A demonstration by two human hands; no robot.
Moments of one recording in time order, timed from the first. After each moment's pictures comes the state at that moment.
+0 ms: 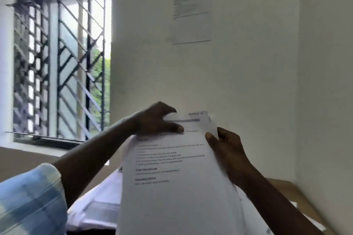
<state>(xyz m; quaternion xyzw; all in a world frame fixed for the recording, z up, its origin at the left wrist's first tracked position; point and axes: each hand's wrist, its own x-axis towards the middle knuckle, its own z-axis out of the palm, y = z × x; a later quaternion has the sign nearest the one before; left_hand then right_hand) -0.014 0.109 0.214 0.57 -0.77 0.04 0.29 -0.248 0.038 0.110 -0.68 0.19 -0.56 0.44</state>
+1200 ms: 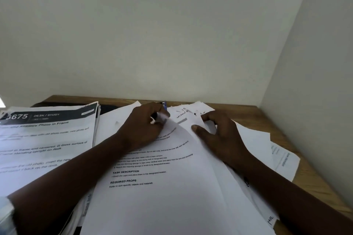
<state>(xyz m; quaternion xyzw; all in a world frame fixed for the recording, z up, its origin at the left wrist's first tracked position) -0.061 -0.093 -0.046 0.51 -0.73 -0.14 0.43 -0.311 -0.094 -0.054 -0.73 0.49 -0.44 0.17</state>
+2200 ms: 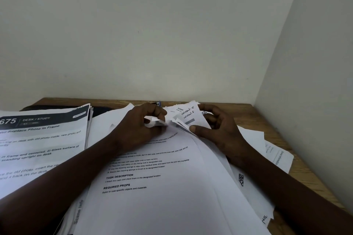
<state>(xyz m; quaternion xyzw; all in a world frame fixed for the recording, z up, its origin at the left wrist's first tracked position) -0.060 -0.098 -0.046 0.47 -0.74 -0.23 0.43 -0.322 -0.087 -0.036 -0.64 0.39 -0.48 0.47</state>
